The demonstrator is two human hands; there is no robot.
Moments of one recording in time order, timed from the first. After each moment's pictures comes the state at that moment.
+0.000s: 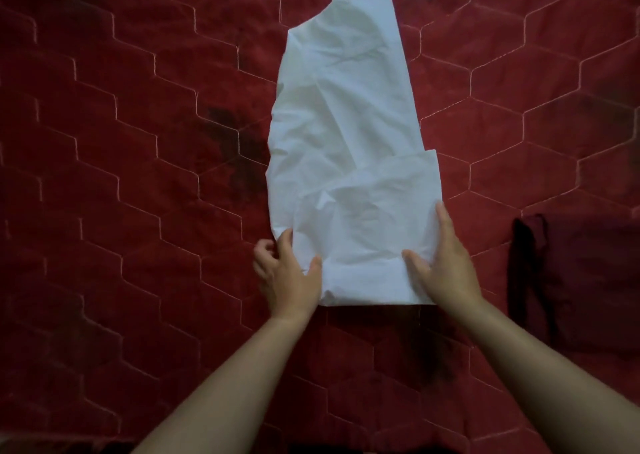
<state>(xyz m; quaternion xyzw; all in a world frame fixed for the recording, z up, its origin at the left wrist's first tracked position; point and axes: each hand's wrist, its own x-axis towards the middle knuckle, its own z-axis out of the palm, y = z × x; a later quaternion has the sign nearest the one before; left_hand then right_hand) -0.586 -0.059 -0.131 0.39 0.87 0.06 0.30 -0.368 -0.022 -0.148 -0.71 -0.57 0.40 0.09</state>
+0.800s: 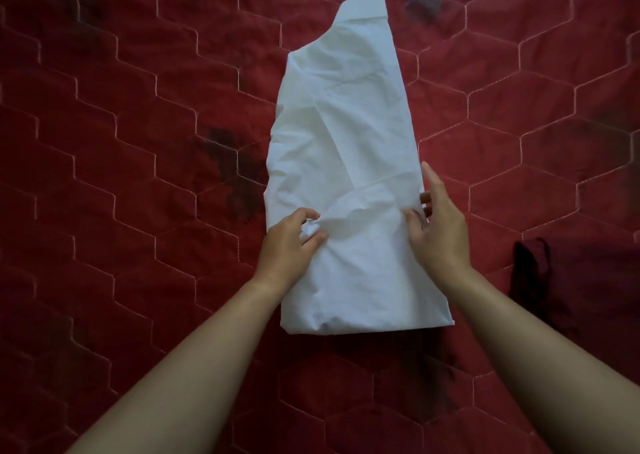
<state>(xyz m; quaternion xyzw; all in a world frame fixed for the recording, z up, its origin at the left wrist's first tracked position) -0.615 0.019 -0.131 0.53 0.74 0.14 0.38 -0.397 0.054 -0.136 -0.69 -0.59 0.36 0.22</state>
